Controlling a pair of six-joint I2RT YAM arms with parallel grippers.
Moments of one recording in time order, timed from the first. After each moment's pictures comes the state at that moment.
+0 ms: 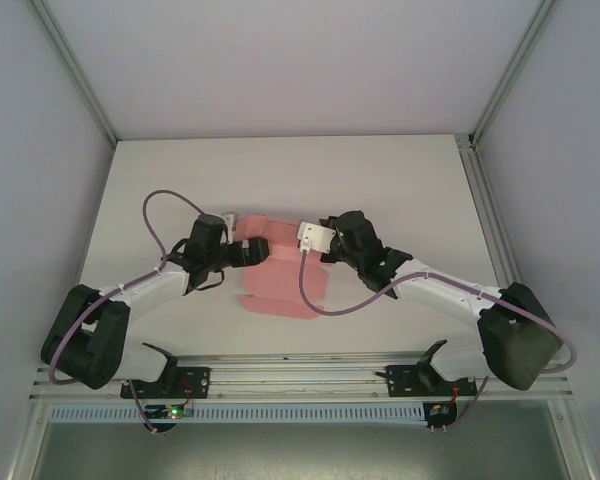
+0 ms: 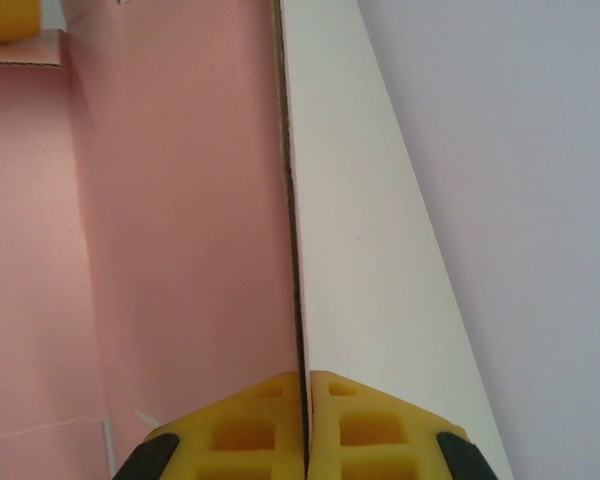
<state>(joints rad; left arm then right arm) -0.38 1.37 0.62 0.01 0.26 -0.51 0.71 1.35 0.74 0.11 0.12 -0.84</state>
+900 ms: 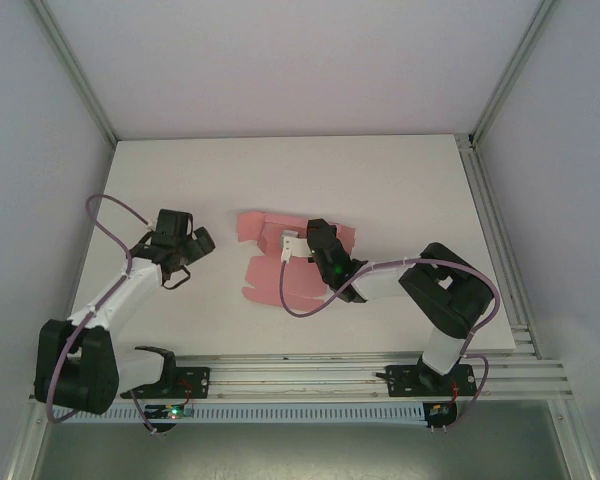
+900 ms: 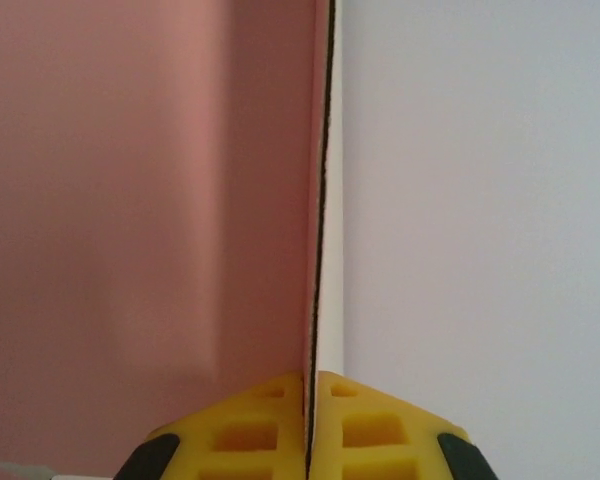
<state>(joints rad) -0.10 1.23 0.71 -0.47 -0.08 -0.68 0.80 1.75 0.71 0.65 0.54 -1.23</state>
